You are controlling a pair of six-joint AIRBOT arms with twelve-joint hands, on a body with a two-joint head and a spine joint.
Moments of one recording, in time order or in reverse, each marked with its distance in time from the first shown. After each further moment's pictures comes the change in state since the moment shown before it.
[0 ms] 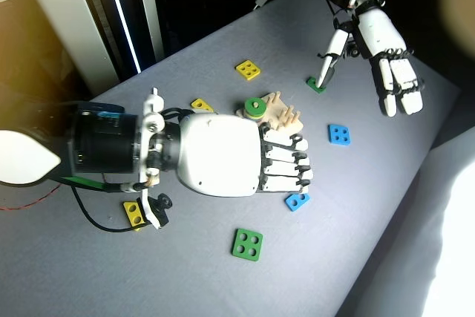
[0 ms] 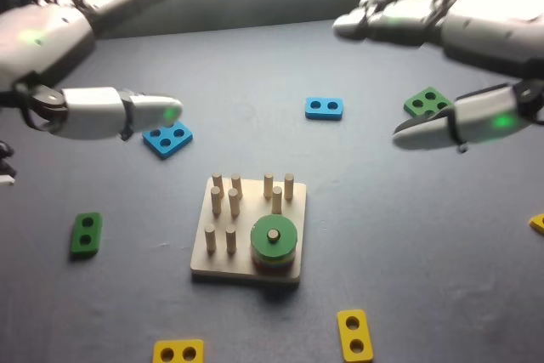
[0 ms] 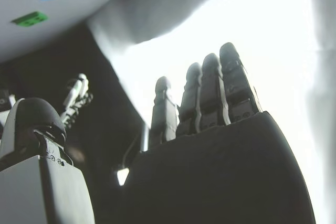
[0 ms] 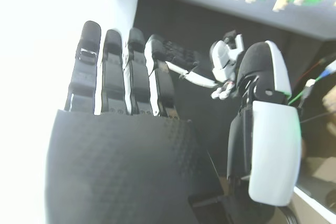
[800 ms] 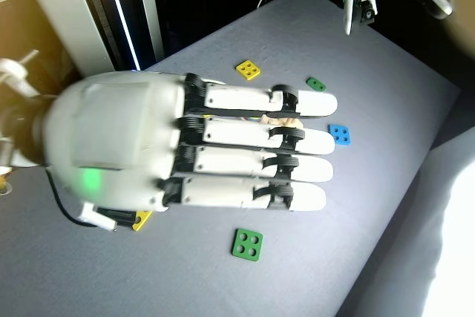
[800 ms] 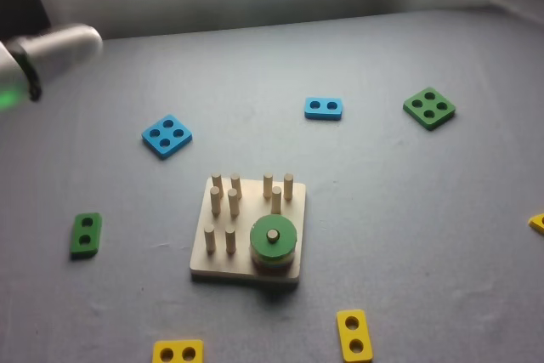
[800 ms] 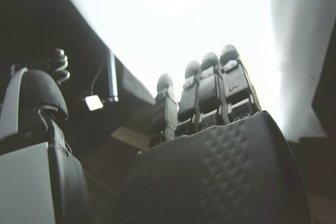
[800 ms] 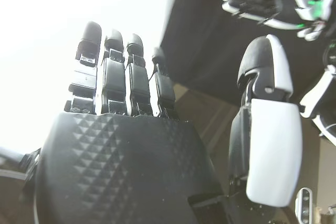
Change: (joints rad) left arm 0.174 0.184 -0.166 -0.035 -0.485 -0.108; right arm -0.132 0.163 -0.111 0.389 0.523 -0.114
